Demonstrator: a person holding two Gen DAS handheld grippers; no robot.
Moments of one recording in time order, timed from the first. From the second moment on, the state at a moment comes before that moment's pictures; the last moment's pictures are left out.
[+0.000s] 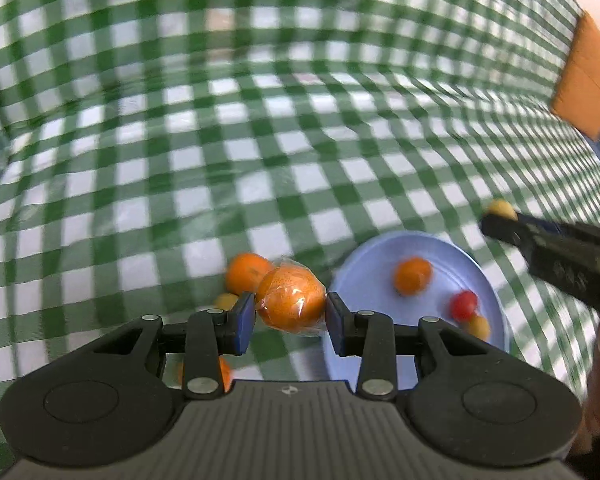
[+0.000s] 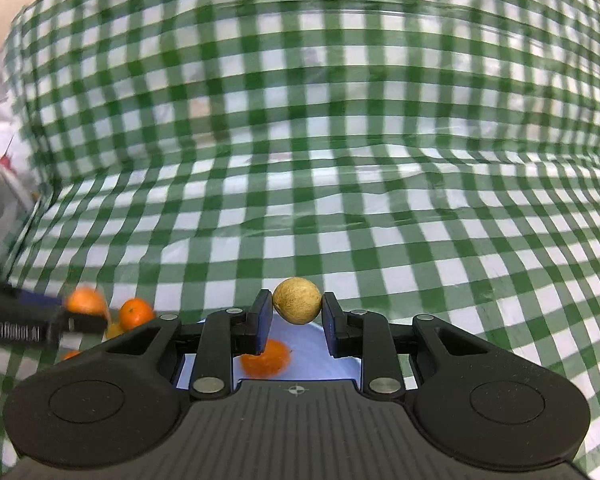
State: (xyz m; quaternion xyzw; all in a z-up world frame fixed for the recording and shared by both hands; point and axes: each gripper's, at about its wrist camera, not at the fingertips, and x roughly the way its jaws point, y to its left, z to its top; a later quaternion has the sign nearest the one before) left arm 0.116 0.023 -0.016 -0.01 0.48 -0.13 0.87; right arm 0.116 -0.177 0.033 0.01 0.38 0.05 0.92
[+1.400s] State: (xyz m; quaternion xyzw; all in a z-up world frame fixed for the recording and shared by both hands) left arm 0.098 -0.012 -0.019 0.03 0.47 -0.17 0.86; right arm 0.120 -0.166 0.024 -0.01 0.41 0.05 0.91
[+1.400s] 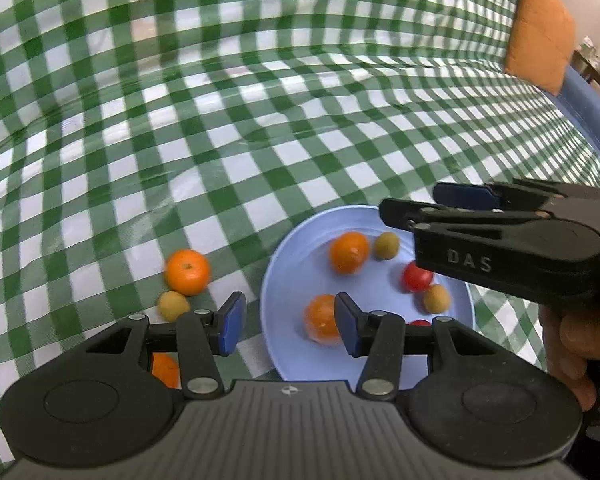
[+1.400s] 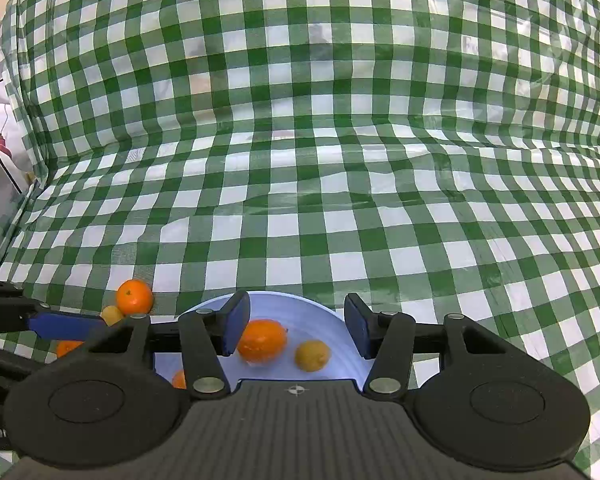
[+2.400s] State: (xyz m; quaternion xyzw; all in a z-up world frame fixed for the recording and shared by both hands) left arm 0.104 0.065 -0.052 0.07 0.52 -0.14 0.84; right arm 0.136 -0.127 0.028 0.10 0.38 0.11 0.91
